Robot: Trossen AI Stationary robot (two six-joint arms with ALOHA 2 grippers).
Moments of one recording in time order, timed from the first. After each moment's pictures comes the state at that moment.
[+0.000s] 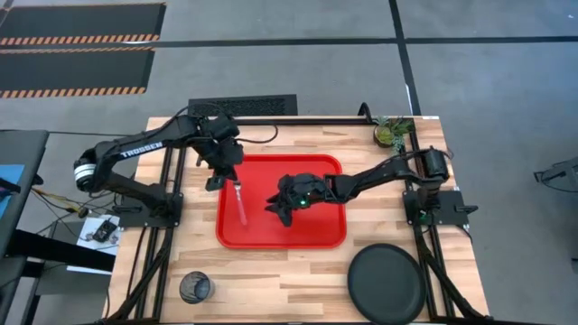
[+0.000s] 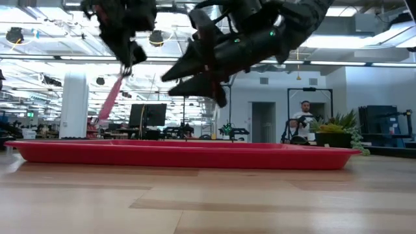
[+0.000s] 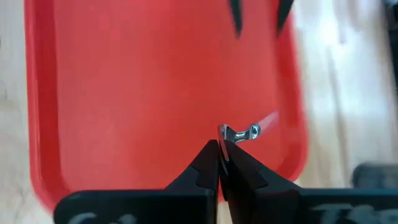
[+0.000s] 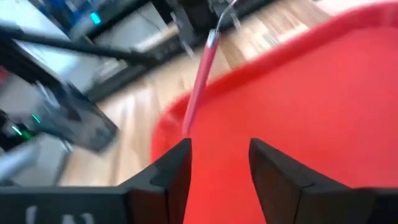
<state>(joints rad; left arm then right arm) 0.46 1.32 1.17 -1.13 0.41 0.44 0.02 1.89 1.09 0.38 -0.05 0.50</state>
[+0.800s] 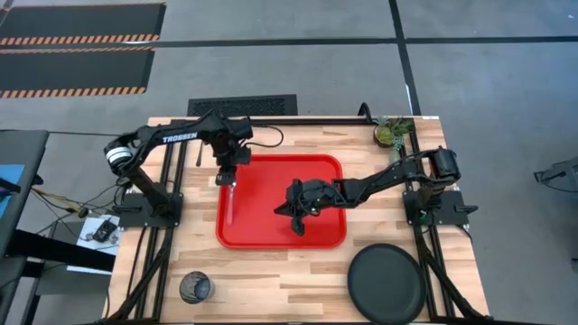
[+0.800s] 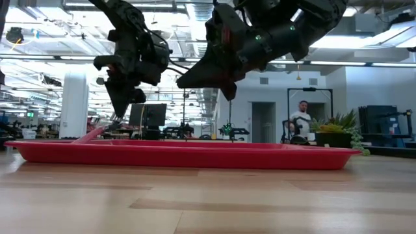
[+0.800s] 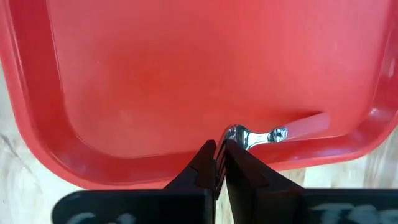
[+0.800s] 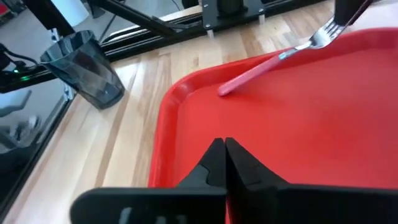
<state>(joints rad) 0.58 1.62 1.13 -1.11 0.25 0.56 0.07 1.82 0.98 0.44 -0.05 0.29</state>
